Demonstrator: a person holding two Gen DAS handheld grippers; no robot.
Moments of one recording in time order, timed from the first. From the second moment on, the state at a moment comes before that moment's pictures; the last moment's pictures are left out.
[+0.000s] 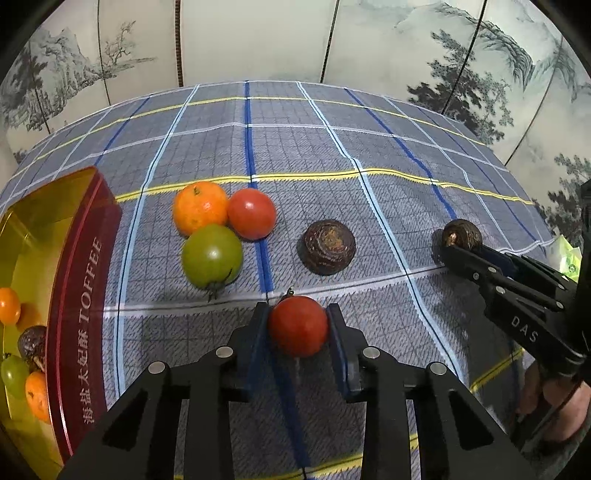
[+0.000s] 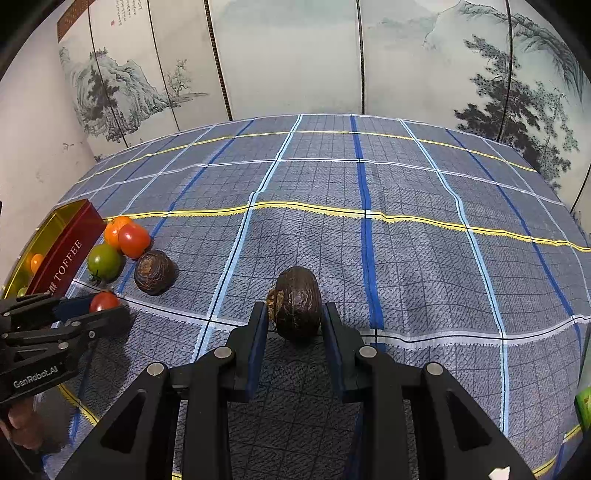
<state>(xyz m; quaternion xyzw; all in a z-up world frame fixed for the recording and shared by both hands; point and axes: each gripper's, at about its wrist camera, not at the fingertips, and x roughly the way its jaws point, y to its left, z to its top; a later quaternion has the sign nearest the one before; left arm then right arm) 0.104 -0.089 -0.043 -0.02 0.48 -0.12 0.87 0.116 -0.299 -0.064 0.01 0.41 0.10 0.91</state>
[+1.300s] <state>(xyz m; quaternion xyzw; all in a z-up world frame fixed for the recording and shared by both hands) 0.031 0.120 0.008 -0.07 0.46 0.06 0.88 0.117 -0.298 -0.066 0.00 0.41 0.08 0.91</state>
